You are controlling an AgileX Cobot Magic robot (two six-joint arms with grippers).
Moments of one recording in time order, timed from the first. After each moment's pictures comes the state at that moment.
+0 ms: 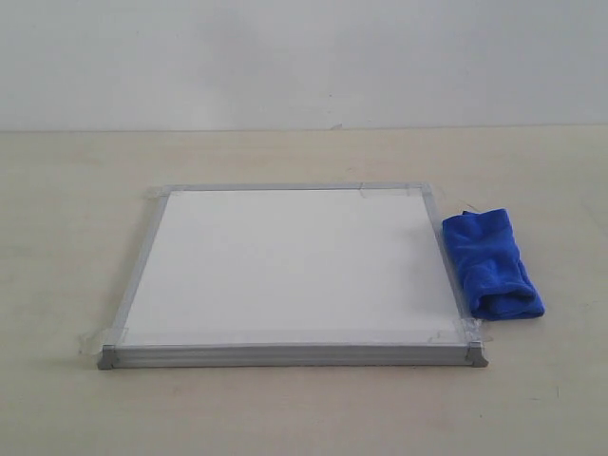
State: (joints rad) left arm -0.05 0.00 0.00 -0.09 0.30 0.03; right arm 0.11 0.43 -0.72 0.58 0.82 -0.51
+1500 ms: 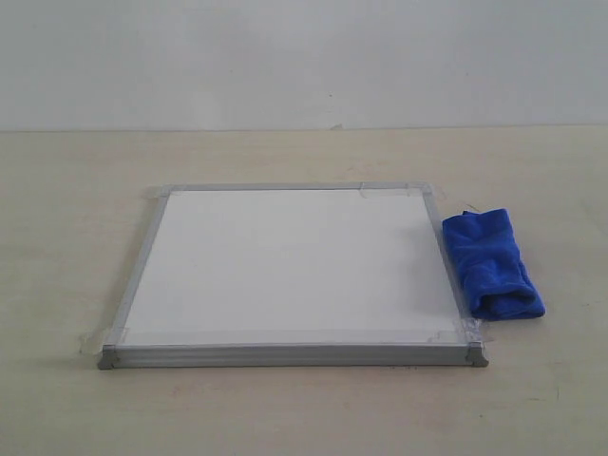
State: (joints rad) left arm -0.05 0.00 0.00 -0.09 0.30 0.03; right arm -0.07 0.01 -0.07 0.50 0.21 -0.42
